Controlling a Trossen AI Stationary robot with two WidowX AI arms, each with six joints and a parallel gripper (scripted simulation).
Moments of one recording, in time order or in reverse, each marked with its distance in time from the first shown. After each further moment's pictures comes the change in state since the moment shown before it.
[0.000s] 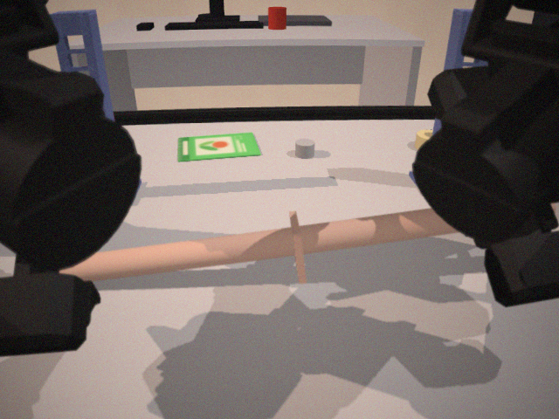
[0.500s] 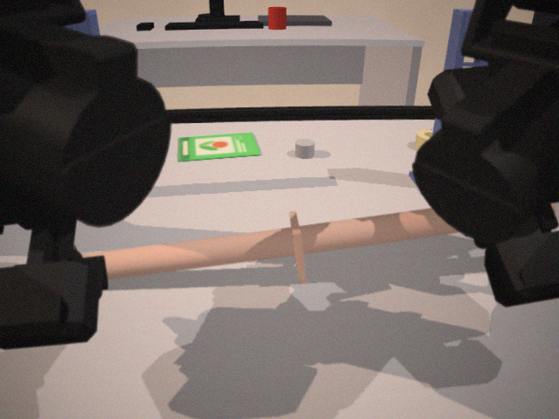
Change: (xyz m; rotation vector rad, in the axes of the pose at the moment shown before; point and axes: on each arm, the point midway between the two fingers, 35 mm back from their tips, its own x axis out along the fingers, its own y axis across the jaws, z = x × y) left arm 0.004 0.000 -0.005 -0.011 -0.025 0.081; right arm 0.000 0.000 0.000 0.000 0.000 0.000
